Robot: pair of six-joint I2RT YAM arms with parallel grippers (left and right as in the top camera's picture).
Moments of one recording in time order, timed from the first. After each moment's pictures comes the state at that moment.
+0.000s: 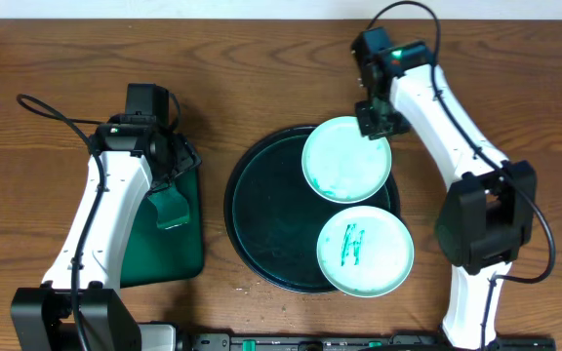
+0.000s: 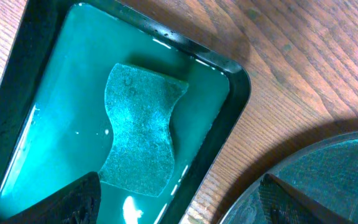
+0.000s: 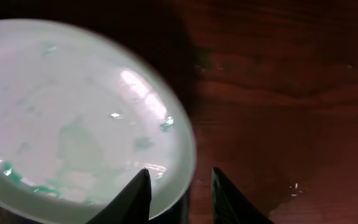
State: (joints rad) left arm -0.02 1.52 1.18 -0.96 -0.11 -0.61; right arm 0.32 2.12 1.89 -1.28 0.17 0.19
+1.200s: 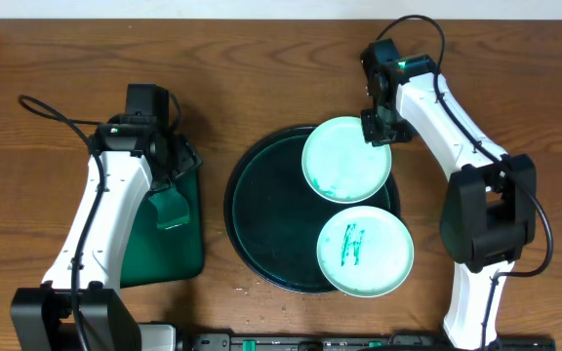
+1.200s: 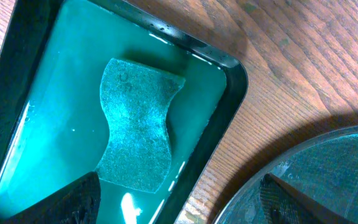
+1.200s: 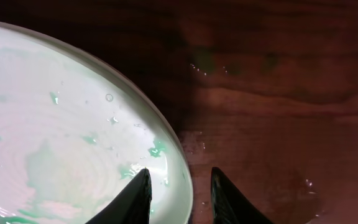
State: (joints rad) left arm -0.02 1.52 1.18 -0.97 -0.09 -0.61; right arm 0.29 2.13 1.76 -1.15 0.14 0.20
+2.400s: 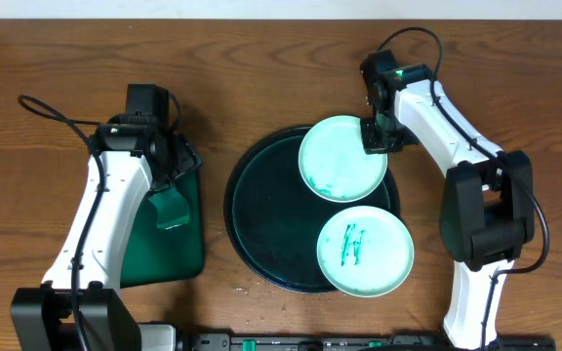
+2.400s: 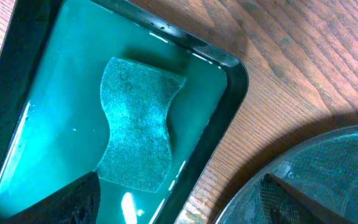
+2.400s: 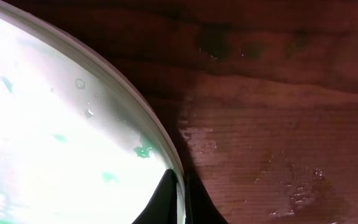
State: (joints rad) left arm -0.02 1.52 1.18 -0.97 -0.09 -0.61; right arm 0.29 2.14 1.69 -1.11 0.12 0.23
